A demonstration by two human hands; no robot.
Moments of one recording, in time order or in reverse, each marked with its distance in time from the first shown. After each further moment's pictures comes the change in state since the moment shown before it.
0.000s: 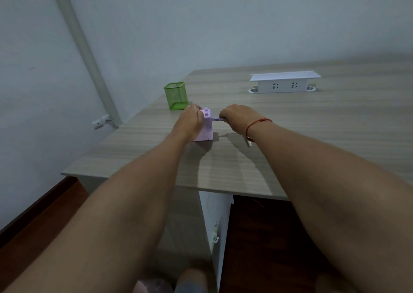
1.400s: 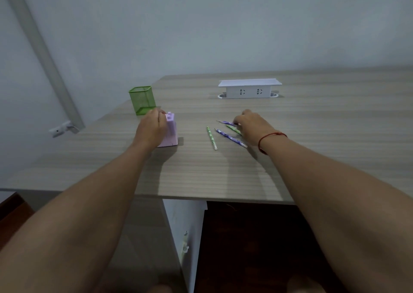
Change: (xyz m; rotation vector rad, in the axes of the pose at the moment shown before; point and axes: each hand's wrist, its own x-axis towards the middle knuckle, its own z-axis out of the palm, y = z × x) left_hand -0.004 -0.003 0.010 -0.083 0.166 0.011; right_hand -0.072 0.089 0.012 0.001 0.038 0.271
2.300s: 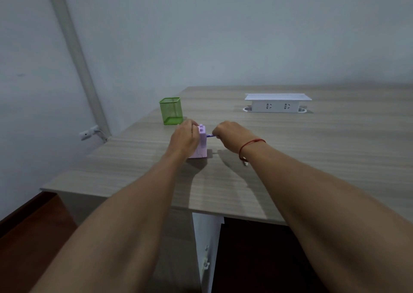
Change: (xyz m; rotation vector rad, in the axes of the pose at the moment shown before) left_hand 0.009 -0.005 0.002 0.024 -0.024 -0.024; right_hand 0.047 -0.114 -0.011 -0.023 -0.020 -0.321
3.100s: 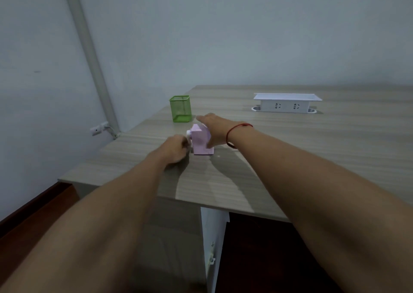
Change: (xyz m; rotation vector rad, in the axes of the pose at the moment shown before) left_hand -0.015 -0.046 -0.036 0.179 -0.346 -0.094; right_hand 0.016 -0.047 -0.030 0.209 -0.196 -0.025
